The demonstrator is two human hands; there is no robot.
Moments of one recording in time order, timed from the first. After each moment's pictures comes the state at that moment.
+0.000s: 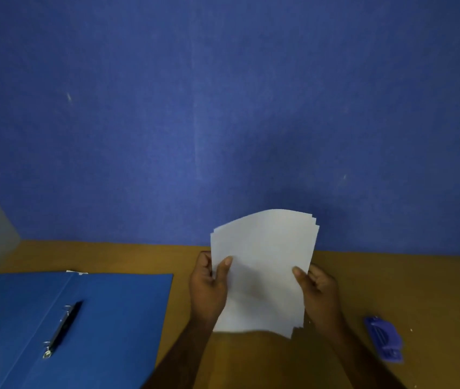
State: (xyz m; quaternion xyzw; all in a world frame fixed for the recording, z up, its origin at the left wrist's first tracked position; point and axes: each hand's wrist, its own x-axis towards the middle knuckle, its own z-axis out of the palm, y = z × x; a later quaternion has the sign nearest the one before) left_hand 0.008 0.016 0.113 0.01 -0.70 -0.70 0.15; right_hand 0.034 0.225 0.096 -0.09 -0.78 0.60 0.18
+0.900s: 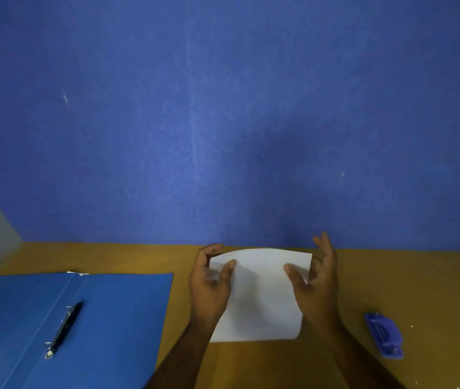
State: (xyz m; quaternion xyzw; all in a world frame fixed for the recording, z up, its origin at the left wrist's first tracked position) left_hand 0.018 0.016 0.125 -0.03 -0.73 -0.65 0.21; right_hand 0.034 0.209 0.117 -0.06 -0.77 0.57 0.28
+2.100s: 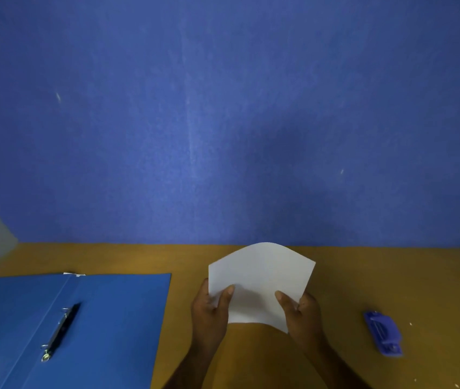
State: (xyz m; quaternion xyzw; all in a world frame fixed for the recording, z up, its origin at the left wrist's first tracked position) left_hand 0.029 0.021 0.054 0.05 -0.71 -0.69 0.09; right_hand 0.048 0.201 0.047 -0.19 -0.79 0.56 0.14
